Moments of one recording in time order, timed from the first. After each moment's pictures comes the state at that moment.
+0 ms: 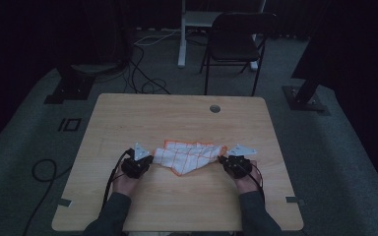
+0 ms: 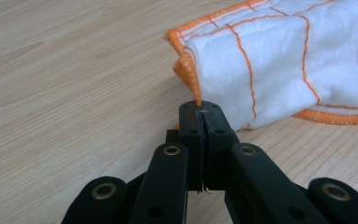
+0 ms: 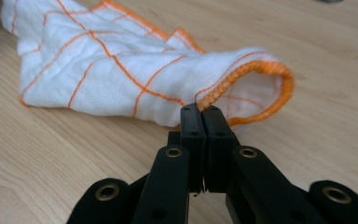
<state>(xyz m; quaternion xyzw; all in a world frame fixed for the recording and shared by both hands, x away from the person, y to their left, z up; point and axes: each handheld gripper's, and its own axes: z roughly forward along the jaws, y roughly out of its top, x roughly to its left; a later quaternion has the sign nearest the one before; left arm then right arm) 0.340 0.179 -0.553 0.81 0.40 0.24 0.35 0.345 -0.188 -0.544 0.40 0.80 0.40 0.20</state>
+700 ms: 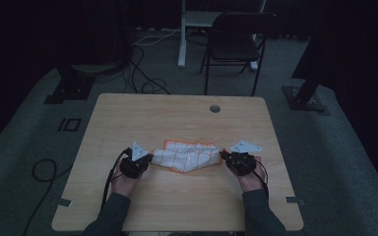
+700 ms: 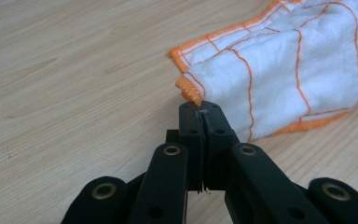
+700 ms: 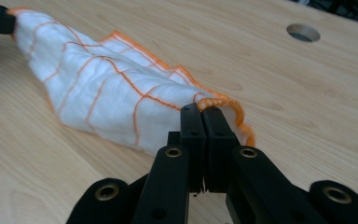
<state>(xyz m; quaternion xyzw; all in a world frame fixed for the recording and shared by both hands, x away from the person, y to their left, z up) 0.336 0.179 -0.544 0.80 0.41 0.25 0.36 0.340 -0.191 -0.515 0.39 0.79 0.41 0.22</state>
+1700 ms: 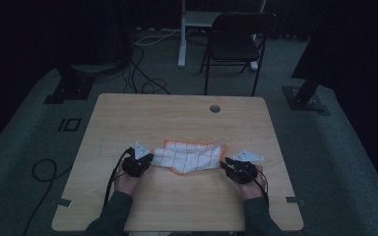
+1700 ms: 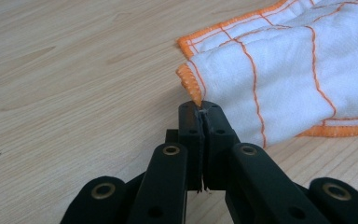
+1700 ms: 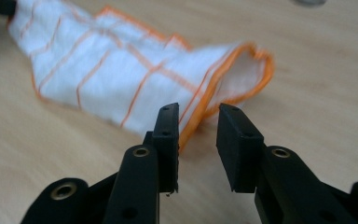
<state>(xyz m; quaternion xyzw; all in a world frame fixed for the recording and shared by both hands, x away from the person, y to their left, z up) 0.345 0.176 -0.555 0.80 0.42 0.25 0.35 0.328 -0.202 -0.549 0.41 0.79 0.42 0.21</state>
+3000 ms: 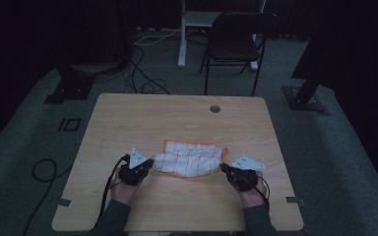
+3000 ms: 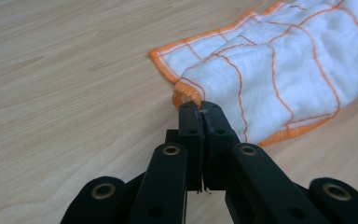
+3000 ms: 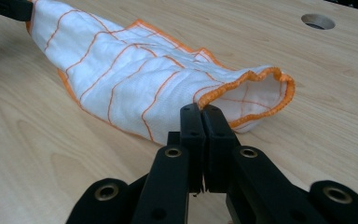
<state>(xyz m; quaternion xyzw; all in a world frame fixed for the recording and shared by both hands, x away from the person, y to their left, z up) 0.306 0.179 -0.539 0.79 0.40 0.24 0.39 0.293 -0.195 -0.530 0.38 0.79 0.44 0.22</state>
